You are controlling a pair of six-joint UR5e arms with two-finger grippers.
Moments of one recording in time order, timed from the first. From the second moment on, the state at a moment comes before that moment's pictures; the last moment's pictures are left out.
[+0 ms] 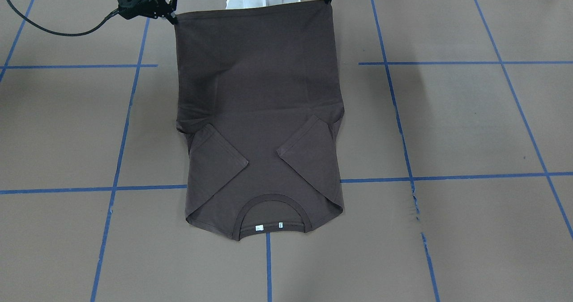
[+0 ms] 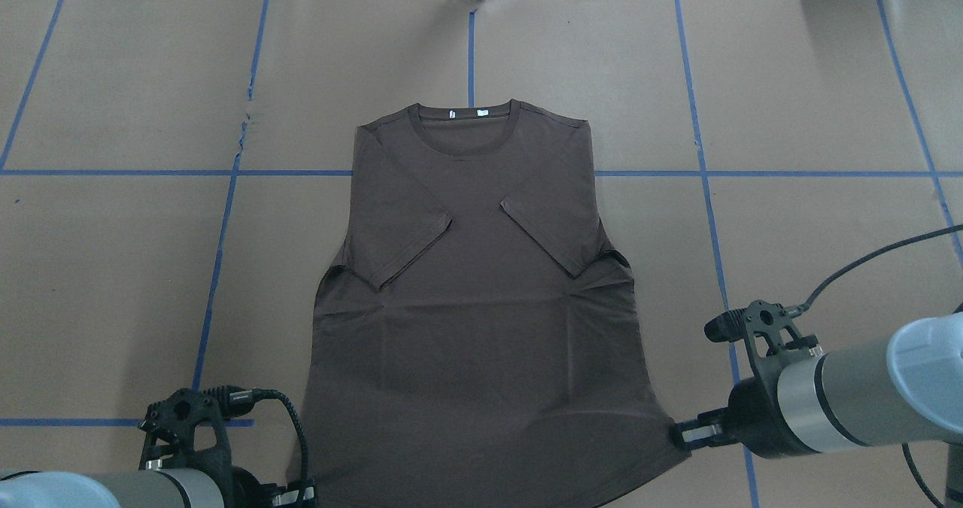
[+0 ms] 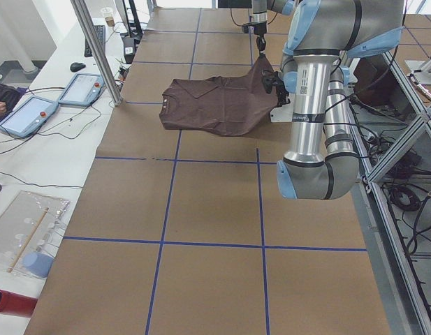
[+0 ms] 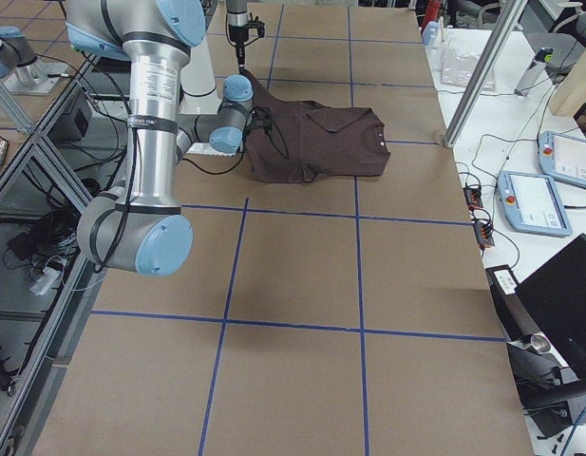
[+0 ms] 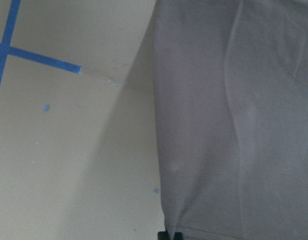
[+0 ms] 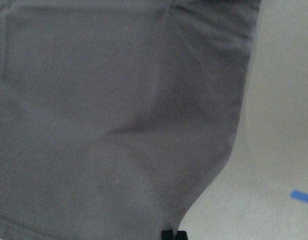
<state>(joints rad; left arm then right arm) -0.05 -1.77 -2.45 -1.44 -1.58 -1.73 0.35 -1.66 2.31 -1.16 1.96 1.19</state>
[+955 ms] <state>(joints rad) -0.46 -1.91 -2.13 -1.56 -1.64 -1.36 0.74 -1.30 1.90 -1.16 1.96 0.81</state>
